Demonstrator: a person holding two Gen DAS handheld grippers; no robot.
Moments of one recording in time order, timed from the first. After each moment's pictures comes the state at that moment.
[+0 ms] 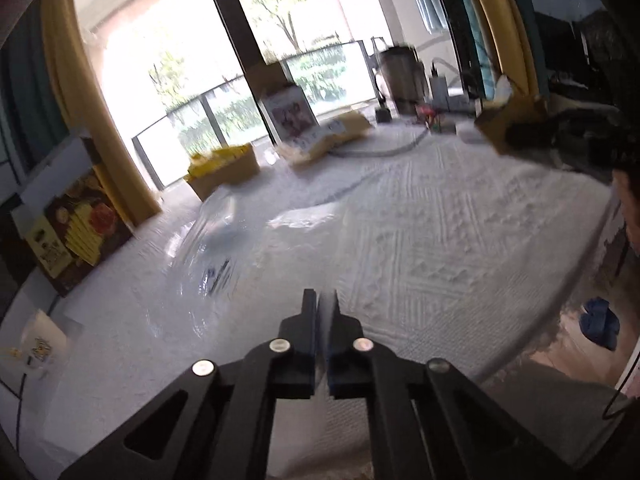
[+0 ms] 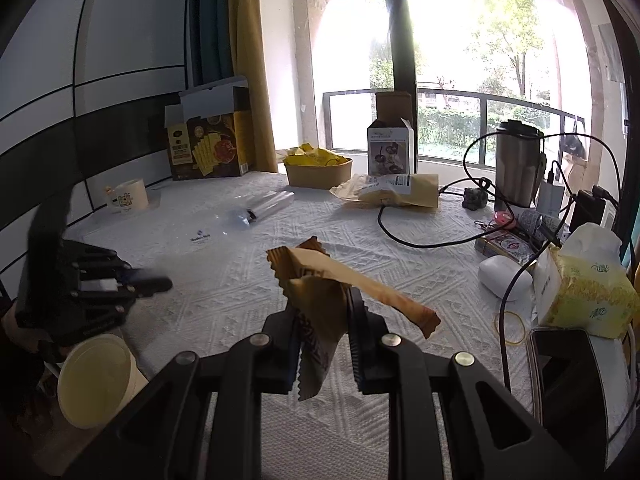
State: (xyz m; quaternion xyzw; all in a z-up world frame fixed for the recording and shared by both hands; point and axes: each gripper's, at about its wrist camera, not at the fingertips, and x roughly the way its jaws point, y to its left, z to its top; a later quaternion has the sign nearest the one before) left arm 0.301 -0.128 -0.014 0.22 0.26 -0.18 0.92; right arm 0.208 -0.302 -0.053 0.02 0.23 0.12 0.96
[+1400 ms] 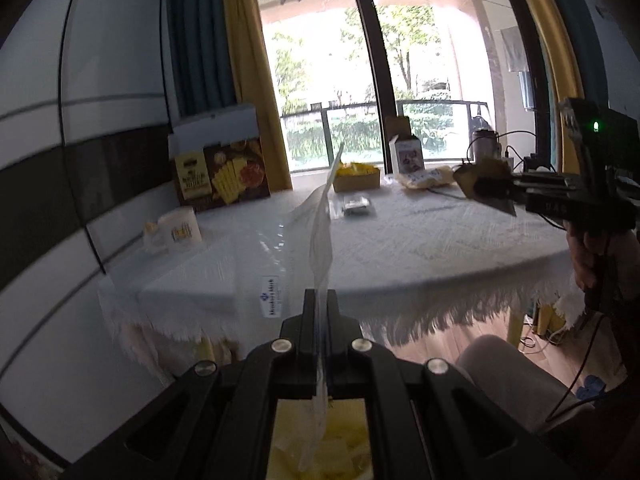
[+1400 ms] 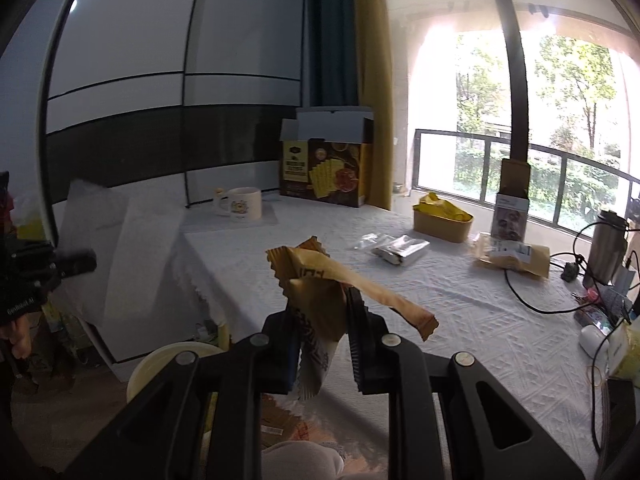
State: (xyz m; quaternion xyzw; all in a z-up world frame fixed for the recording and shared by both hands) left arm 0.076 0.028 0.039 0.08 0.23 -0.02 0.97; right arm 0.136 -0.150 0.001 -0.03 0.17 0.27 0.95
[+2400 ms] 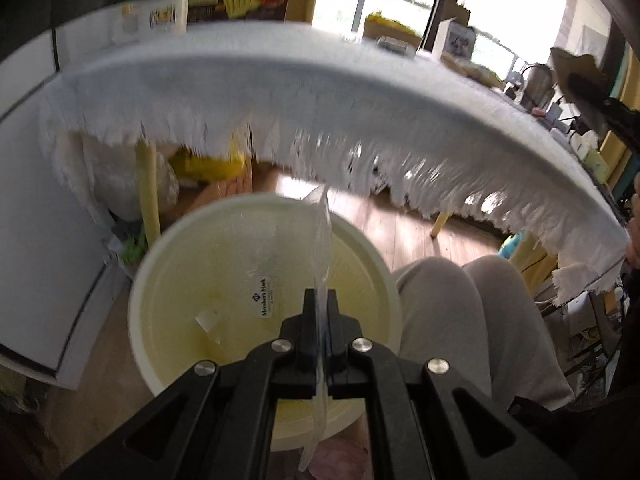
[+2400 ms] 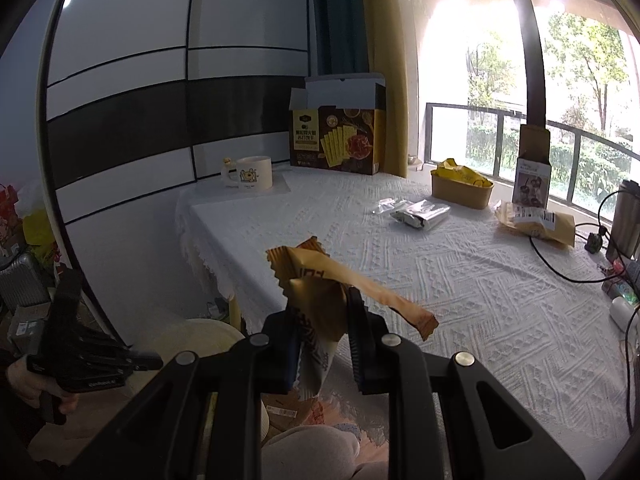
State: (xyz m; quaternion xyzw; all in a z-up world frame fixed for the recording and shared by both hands) left arm 0.145 0.061 -0.133 -0.08 0.45 -0.02 0.89; right arm 0.157 -0.137 -0.043 -0.03 0.22 0.28 0.93
